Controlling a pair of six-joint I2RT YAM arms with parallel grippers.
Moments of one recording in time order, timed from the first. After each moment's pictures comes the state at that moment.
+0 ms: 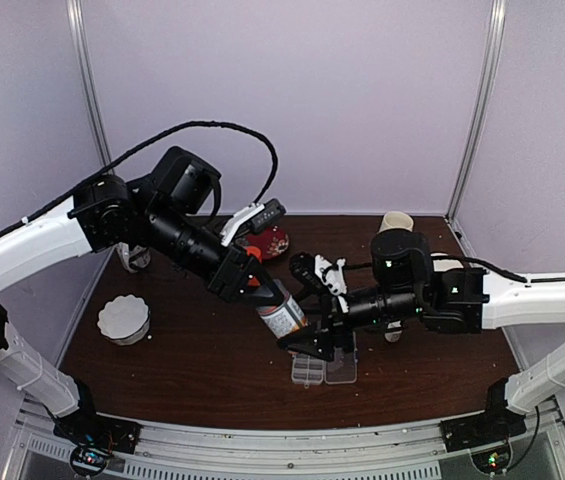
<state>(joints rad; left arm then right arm) -1.02 1.45 1.54 -0.83 0.48 -0.27 1.12 1.30 0.94 0.02 -0.39 0.00</state>
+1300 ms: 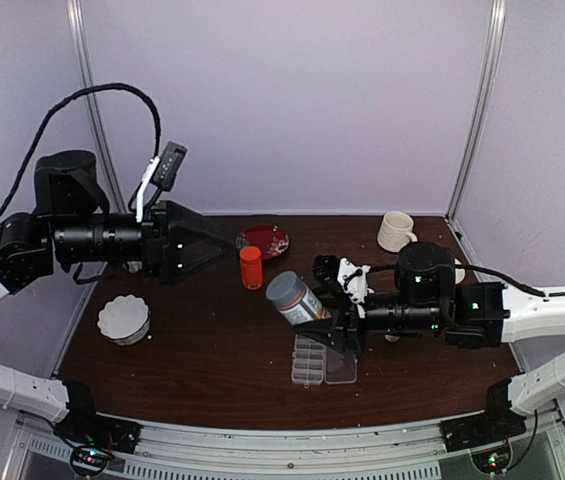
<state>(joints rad) -1.02 1.05 1.27 -0.47 0.23 -0.43 1.17 1.18 0.82 0.12 -0.08 -0.12</state>
